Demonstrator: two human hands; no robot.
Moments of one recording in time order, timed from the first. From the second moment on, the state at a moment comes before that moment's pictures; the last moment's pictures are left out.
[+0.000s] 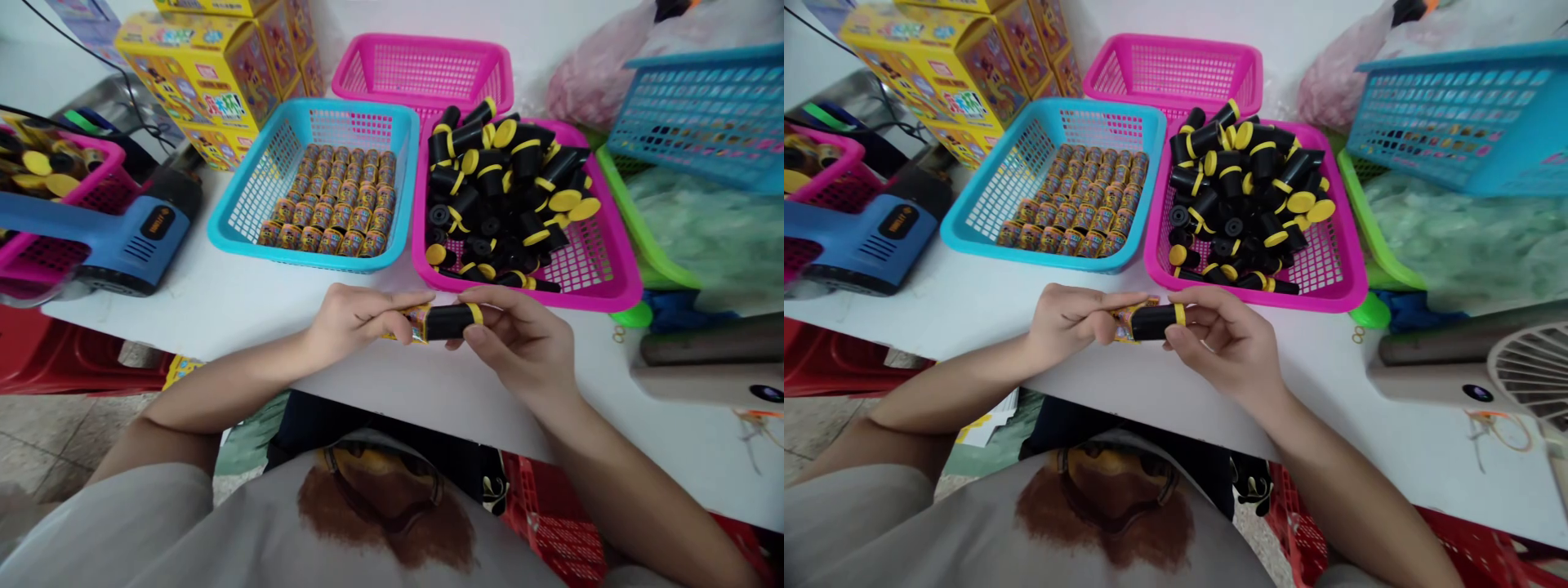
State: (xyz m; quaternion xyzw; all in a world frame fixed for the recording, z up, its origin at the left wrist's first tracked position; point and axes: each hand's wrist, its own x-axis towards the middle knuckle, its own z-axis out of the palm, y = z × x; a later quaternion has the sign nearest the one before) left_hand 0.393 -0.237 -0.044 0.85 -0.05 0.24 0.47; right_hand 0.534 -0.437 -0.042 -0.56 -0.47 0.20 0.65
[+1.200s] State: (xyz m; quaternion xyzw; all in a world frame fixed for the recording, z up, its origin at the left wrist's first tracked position) left_hand 0.403 -0.264 -0.052 0.75 0.04 0.21 0.63; right_hand 0.522 -0.430 -0.046 -0.63 -0.63 -0.21 0.40
